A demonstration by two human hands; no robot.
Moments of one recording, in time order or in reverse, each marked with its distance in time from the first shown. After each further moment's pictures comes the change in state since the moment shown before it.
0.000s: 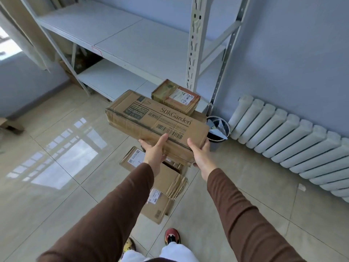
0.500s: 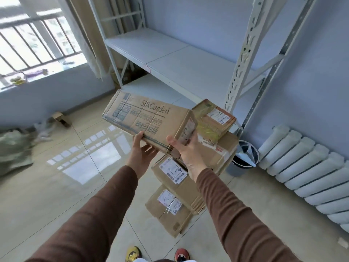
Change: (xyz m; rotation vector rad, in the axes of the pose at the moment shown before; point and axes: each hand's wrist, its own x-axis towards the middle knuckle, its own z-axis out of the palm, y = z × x) left_hand -0.050 0.081 -0.133 -0.369 -0.025 0.222; right_hand -0.063 -0.059 0.130 0.087 -0.414 -0.304
